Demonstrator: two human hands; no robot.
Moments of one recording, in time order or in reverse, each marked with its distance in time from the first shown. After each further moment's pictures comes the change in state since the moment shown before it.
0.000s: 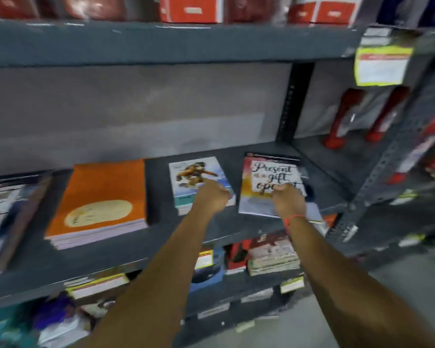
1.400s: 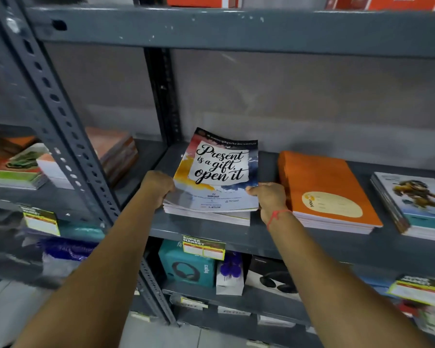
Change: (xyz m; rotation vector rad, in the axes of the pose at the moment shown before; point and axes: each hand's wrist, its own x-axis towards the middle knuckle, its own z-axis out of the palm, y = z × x) left_hand -0.160 -0.387 -0.382 -0.504 0.557 -0.589; right_hand -0.293 -0.303 0.312 0.641 -0.587 0.083
